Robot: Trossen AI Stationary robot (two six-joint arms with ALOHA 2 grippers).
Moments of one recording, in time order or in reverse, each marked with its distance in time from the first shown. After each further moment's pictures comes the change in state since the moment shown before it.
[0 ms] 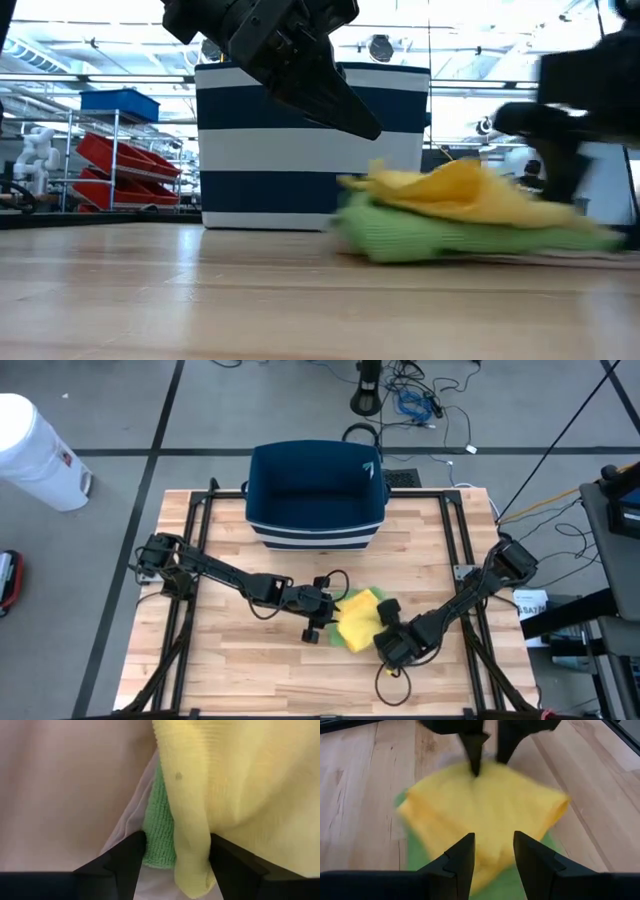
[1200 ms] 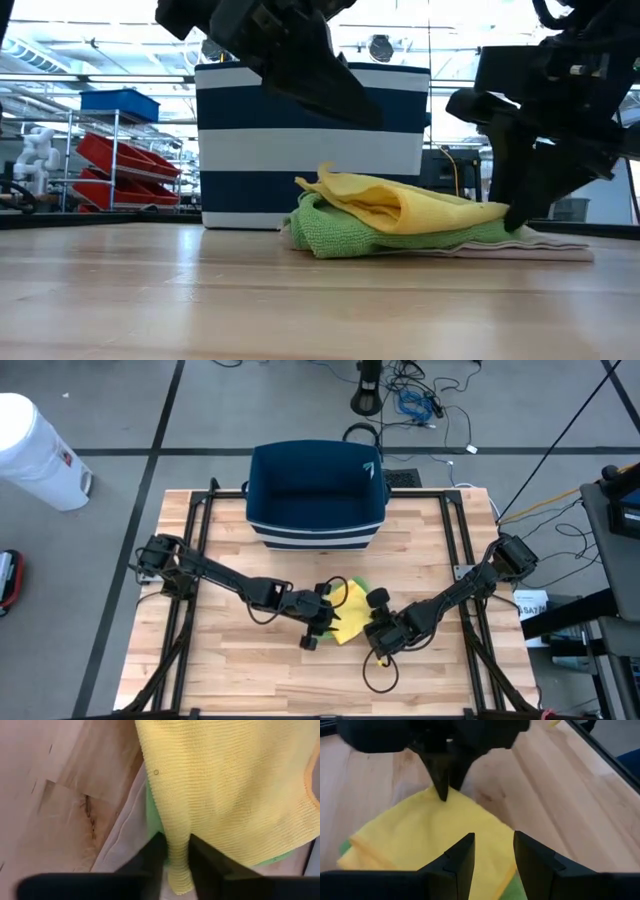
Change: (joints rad) left arm -0.033 0.004 0.000 0.025 0.042 -0.008; right arm -0.097 -0.053 -0.002 0.125 0.109 -0.196
